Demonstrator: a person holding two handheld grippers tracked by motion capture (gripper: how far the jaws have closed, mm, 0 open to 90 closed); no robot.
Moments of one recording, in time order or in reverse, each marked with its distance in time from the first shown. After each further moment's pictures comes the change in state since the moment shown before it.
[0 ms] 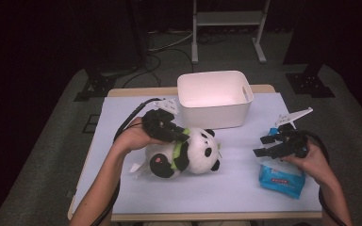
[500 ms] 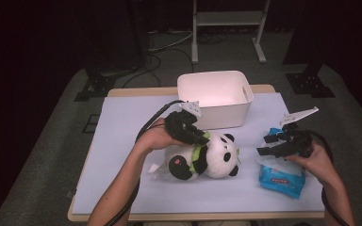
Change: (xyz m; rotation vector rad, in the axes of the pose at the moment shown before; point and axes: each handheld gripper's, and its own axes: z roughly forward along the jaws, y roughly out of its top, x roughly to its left) left arm -0.006 0.027 0.044 0.012 -0.066 0.024; right arm -0.005 -0.004 -0.008 -0.018 -0.009 0.015
